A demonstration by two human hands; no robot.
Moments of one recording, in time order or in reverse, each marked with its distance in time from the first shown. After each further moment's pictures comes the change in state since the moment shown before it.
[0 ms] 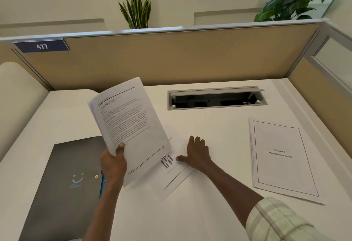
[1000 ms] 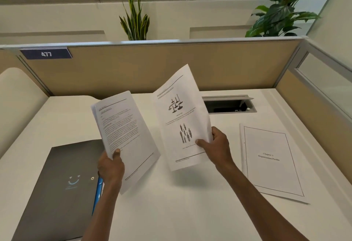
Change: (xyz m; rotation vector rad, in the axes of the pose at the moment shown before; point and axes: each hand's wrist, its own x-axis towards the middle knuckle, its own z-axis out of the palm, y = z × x) left_hand -0.016 0.005 -0.005 0.032 0.021 -0.067; right_hand -0.077 0.028 -0.095 0.909 0.410 0.021
